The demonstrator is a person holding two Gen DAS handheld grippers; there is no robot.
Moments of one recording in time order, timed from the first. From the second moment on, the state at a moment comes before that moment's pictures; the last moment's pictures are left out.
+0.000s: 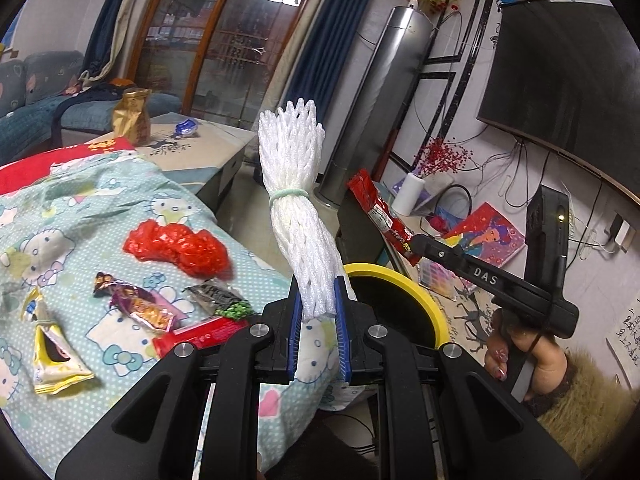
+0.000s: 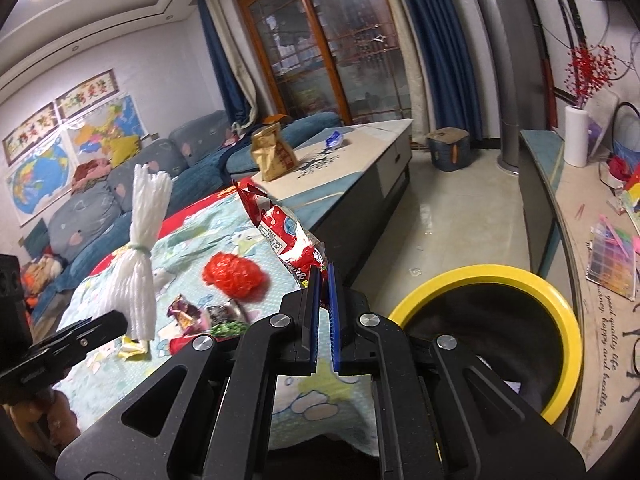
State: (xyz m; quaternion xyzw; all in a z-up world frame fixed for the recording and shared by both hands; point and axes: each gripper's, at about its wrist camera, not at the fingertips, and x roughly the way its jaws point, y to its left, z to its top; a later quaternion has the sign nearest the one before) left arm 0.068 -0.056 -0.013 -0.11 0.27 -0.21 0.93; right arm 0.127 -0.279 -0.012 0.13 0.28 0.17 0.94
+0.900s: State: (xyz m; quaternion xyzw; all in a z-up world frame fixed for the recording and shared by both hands) left arm 0.087 -0.148 -0.024 -0.06 0.29 -0.28 0.91; right arm 0.139 -0.354 -0.023 0.16 0.27 0.08 0.94
